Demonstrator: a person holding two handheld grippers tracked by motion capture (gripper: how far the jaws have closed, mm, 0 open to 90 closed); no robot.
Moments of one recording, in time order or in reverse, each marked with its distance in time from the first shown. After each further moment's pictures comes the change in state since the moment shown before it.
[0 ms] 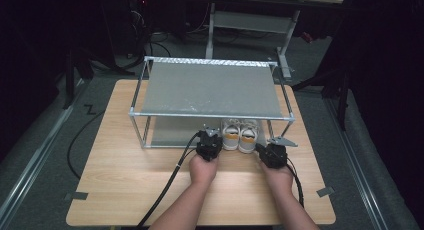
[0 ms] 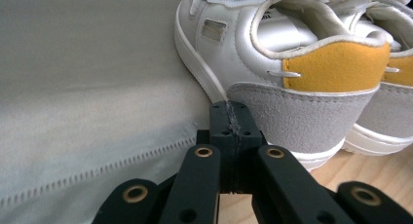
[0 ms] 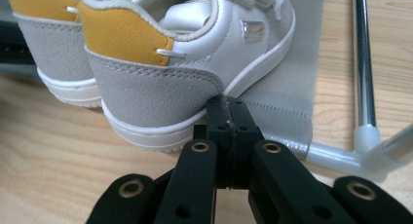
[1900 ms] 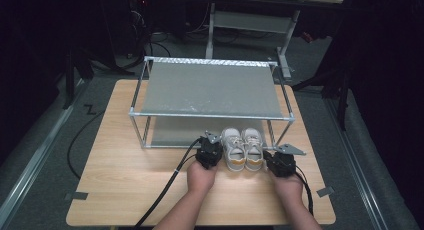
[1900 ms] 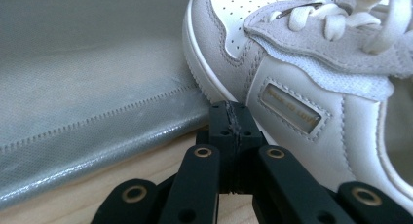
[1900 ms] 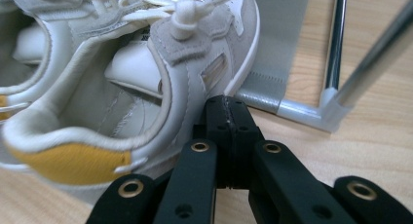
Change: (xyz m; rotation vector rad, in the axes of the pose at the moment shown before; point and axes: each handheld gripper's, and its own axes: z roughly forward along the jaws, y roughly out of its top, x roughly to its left) left arm -0.010 -0.013 -0.020 0.070 -0.024 0.066; right arm -0.006 -0.017 -0.029 0.010 -0.003 -0.066
